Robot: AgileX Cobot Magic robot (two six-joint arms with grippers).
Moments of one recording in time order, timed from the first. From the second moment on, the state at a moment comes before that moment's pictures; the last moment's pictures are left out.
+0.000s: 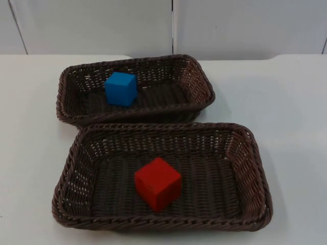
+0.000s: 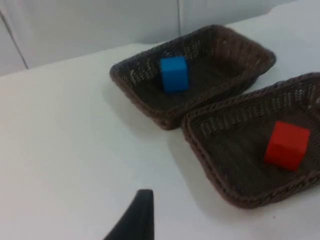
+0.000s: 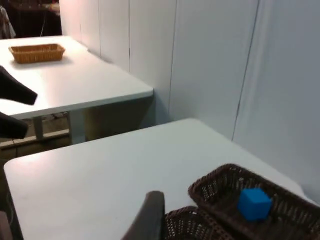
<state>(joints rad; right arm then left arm) 0.85 0.40 -0.70 0.26 0.51 -0.36 -0.30 0.00 -0.55 -0.05 1.09 0.07</state>
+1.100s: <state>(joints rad) 0.86 0.00 -0.57 0.00 1.01 -0.03 -0.30 0.00 -0.50 -0.03 1.09 0.06</state>
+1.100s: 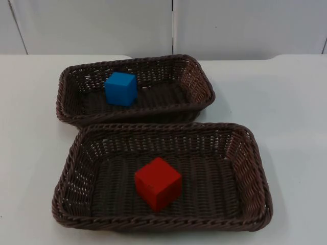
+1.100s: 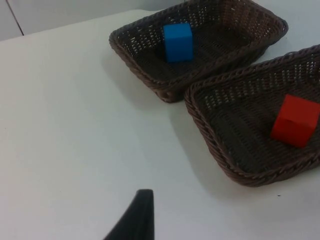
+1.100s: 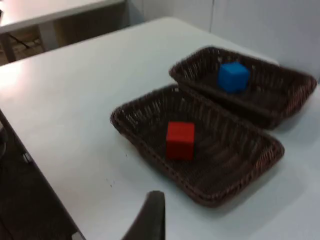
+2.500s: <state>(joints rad) 0.86 0.00 -0.52 -0.02 1.08 0.00 -0.30 0.00 -0.50 -0.03 1.09 0.05</state>
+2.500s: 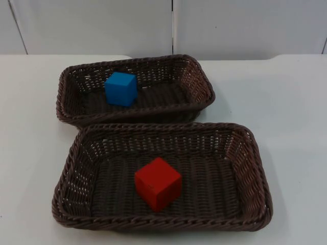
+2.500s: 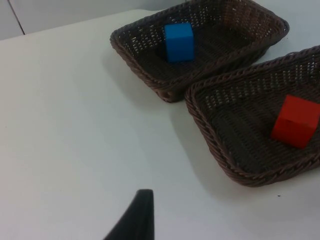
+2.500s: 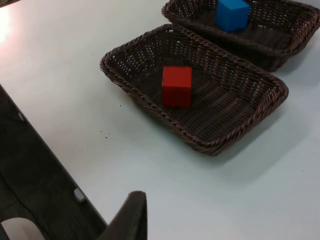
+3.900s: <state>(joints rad) 0.86 0.00 -0.52 -0.02 1.08 0.01 -0.29 0.00 -0.50 -0.02 1.09 0.05</state>
